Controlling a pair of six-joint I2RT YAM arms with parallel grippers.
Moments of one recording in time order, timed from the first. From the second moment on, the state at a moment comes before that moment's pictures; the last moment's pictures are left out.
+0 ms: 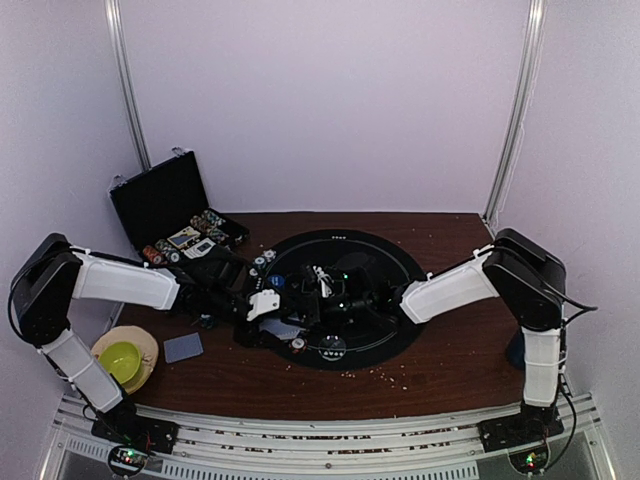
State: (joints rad) left arm -0.68 1.61 0.81 -0.09 0.51 0.75; right arm 0.91 2.03 1.13 0.48 -0.50 0.89
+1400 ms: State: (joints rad) left arm -0.69 1.61 0.82 -0.12 0.49 0.75; right arm 0.88 1.97 1.04 0.49 -0.54 0.90
